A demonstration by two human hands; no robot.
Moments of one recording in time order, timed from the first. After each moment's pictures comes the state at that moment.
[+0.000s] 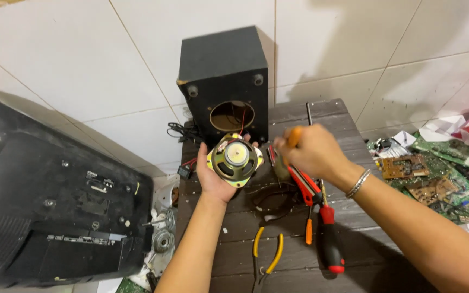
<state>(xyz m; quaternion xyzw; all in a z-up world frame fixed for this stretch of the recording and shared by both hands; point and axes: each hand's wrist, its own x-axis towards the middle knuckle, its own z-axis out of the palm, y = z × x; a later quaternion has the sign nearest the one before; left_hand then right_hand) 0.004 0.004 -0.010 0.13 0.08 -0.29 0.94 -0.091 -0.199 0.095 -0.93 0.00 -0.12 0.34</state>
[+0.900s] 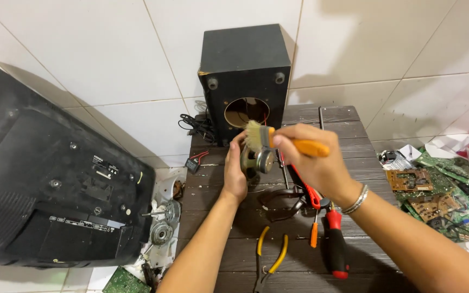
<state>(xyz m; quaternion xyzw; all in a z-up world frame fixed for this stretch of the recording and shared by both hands) -0.022 -0.016 -0.011 0.48 -0.16 0.00 0.86 -0.100 -0.160 0.102 -0.81 -0.11 -0.28 0.50</state>
